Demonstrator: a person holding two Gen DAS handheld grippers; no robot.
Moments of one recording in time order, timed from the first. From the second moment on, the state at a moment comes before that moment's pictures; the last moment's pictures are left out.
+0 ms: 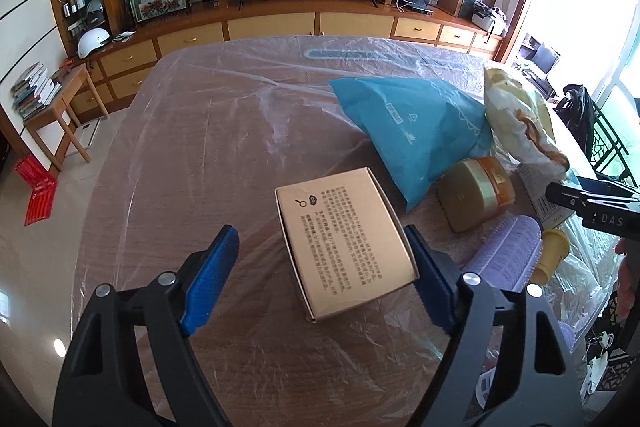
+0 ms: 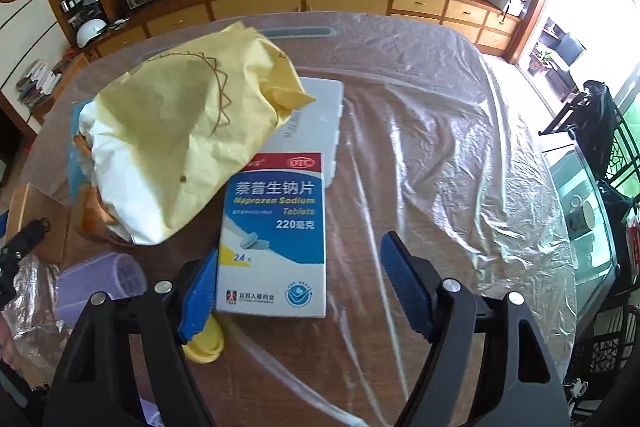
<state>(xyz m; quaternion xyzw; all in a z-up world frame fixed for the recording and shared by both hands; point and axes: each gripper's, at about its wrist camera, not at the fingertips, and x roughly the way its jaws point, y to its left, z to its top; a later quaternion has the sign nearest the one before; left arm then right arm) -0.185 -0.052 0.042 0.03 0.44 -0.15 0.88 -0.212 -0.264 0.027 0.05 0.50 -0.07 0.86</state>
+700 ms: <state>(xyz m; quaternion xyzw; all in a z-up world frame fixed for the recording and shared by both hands) -0.193 -0.041 0.053 0.01 0.44 -0.17 0.88 -0.245 -0.300 0.038 0.16 0.48 -0.05 0.86</state>
